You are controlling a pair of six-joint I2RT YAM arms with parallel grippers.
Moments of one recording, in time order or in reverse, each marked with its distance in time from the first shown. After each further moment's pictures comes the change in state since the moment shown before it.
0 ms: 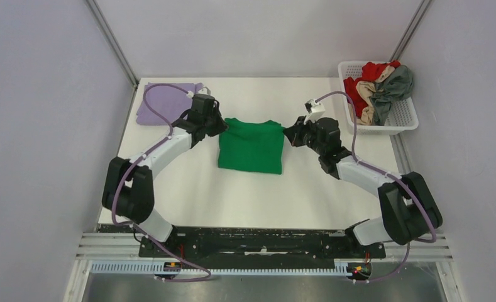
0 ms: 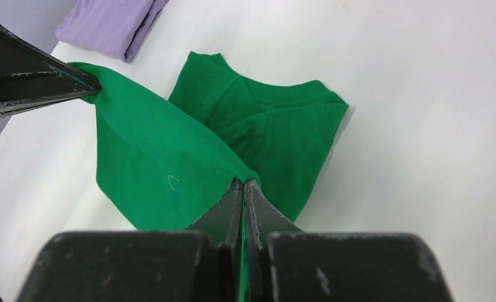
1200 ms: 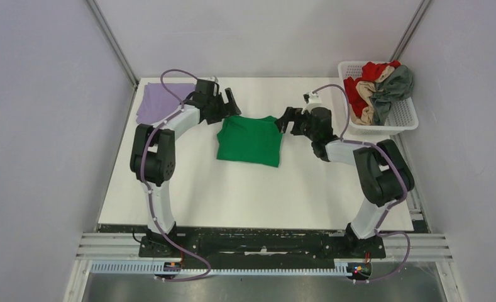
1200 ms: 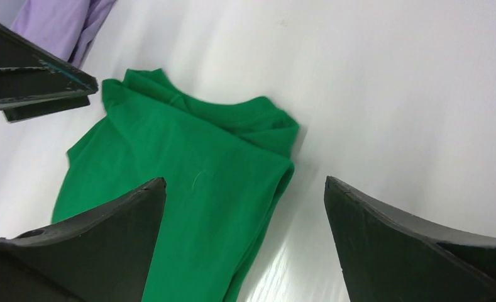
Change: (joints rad) left arm 0.126 0.484 0.389 0.034 0.237 0.127; right arm -0.081 0.424 0.231 0.142 0.015 0.022
